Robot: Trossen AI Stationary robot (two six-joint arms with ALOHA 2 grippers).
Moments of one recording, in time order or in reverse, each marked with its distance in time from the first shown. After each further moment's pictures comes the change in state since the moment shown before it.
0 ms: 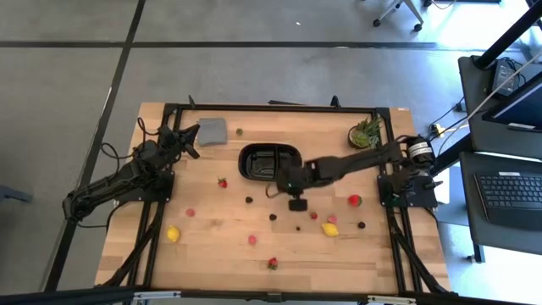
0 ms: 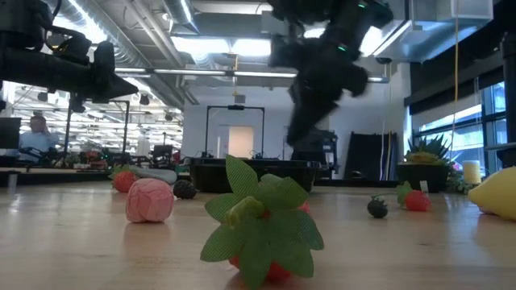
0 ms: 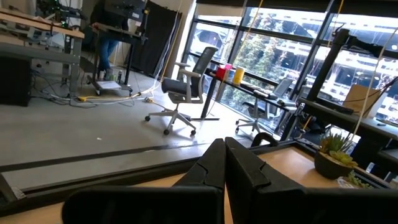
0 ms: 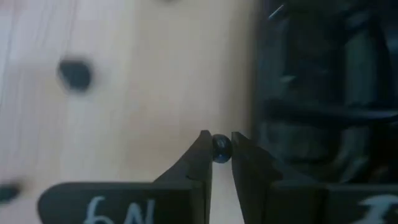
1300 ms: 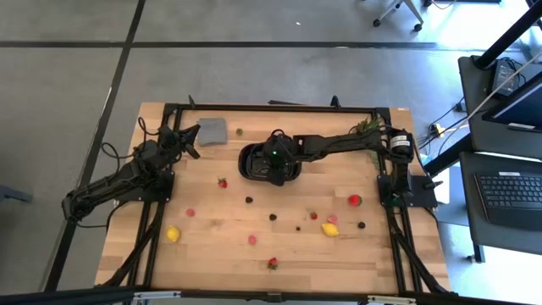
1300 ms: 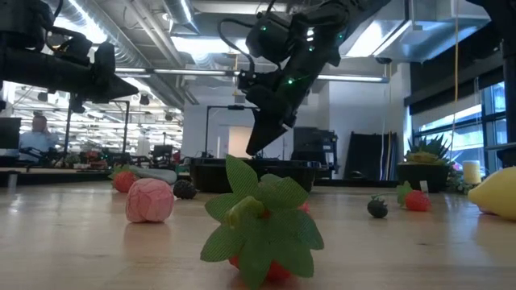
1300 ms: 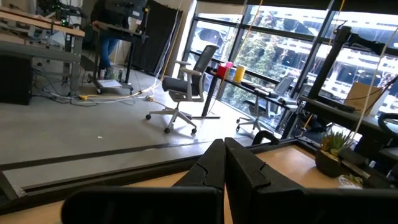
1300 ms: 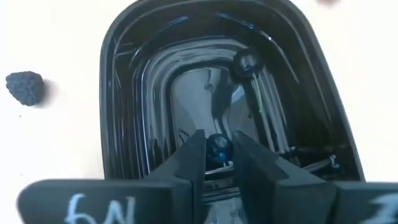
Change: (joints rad) left arm 0.000 0.011 0.001 -0.001 -0.001 0.000; right arm -0.216 0.163 0.123 0.165 -0.073 0.082
